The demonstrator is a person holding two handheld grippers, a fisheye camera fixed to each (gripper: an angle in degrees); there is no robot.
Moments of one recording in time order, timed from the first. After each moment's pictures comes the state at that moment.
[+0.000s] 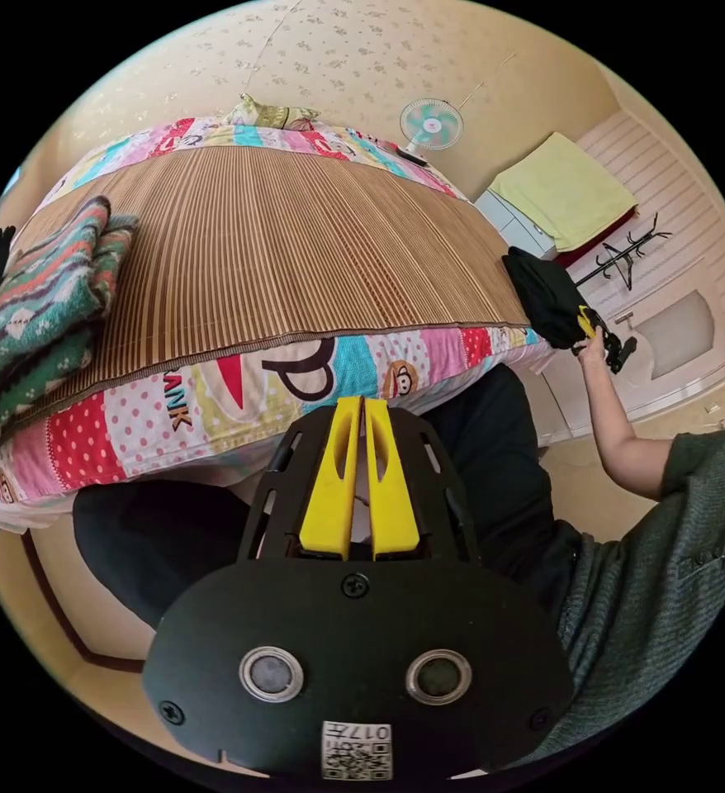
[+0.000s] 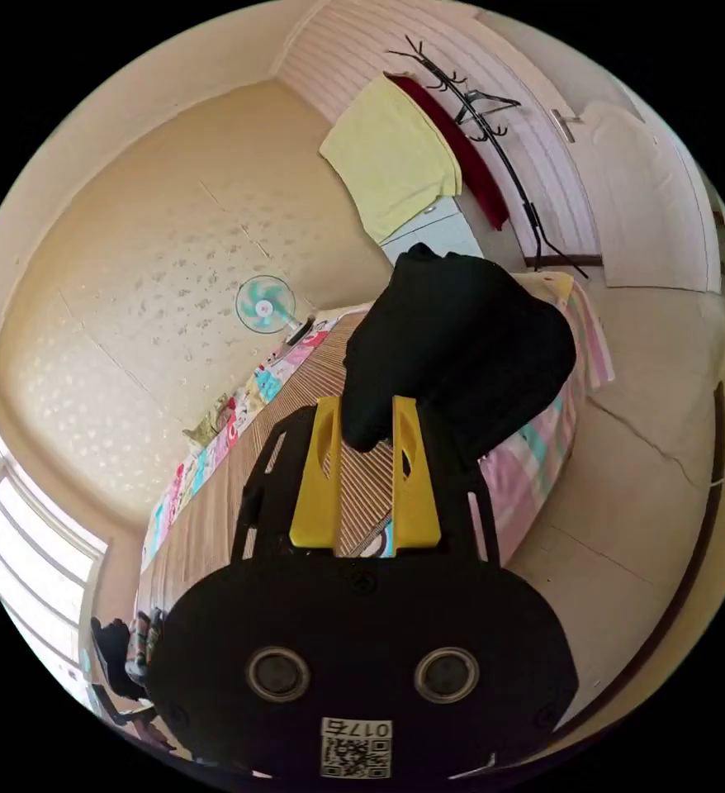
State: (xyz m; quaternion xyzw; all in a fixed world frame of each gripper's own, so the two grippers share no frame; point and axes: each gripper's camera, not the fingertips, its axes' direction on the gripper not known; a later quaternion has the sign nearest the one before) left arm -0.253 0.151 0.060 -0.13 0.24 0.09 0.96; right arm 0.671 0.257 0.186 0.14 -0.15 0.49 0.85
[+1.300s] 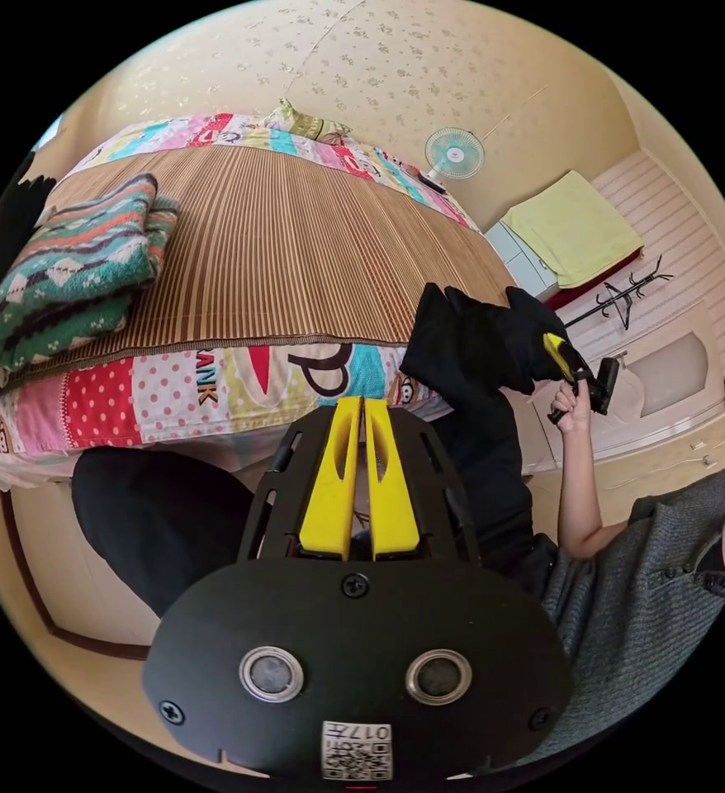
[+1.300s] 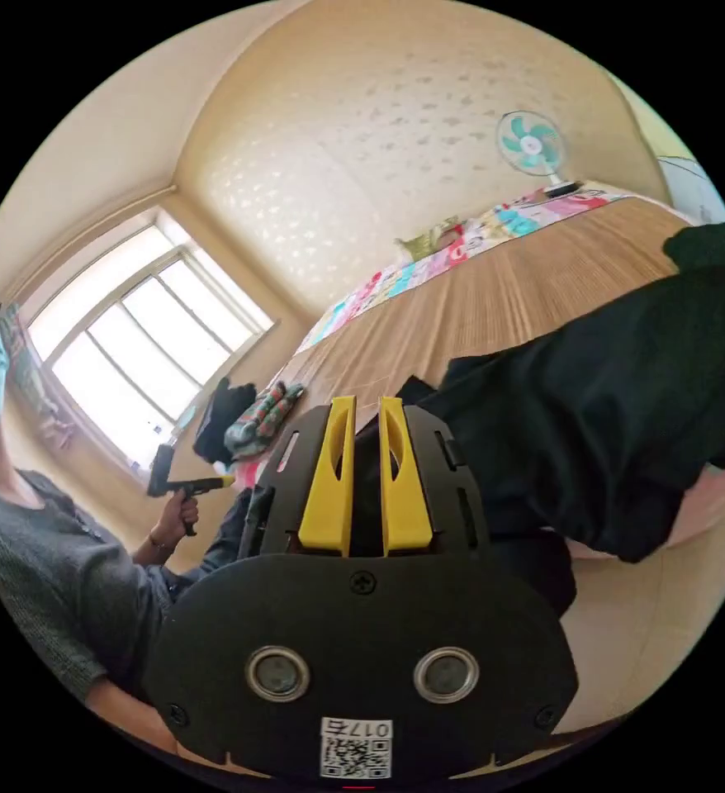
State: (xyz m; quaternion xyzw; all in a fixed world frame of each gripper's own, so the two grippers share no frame) left arm -0.292 0.145 0.086 -0.12 0.27 0.02 0.95; right arm 0.470 0.258 0.049 0.07 -0.32 0.27 0.91
